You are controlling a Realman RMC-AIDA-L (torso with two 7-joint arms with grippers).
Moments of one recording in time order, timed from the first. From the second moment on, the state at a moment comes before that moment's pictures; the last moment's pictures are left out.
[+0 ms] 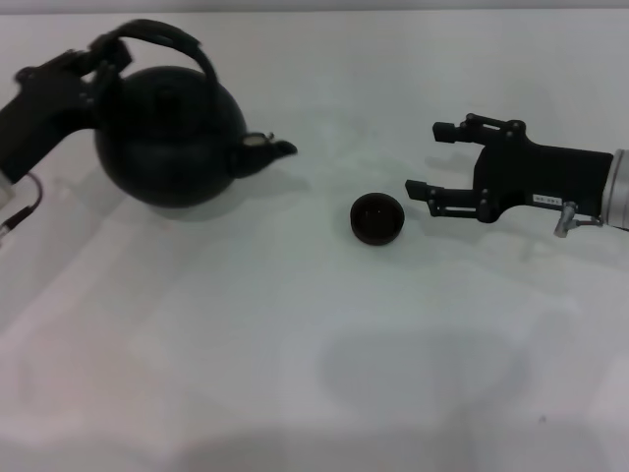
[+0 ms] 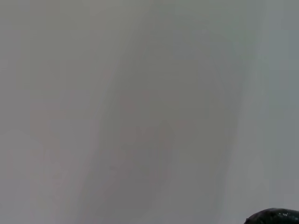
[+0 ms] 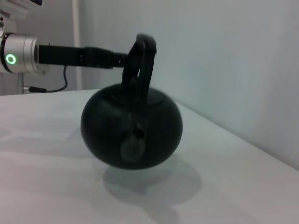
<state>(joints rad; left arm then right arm) -0.33 -2.04 1.29 0.40 0.79 1.17 -0.91 0.40 2.02 -1.25 -0.58 1.65 1.22 -2.11</state>
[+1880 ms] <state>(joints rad) -0.35 -2.07 1.40 1.23 1.97 0.88 -1.99 0.37 2.01 -1.04 -0.57 1.73 1.26 -2.10</state>
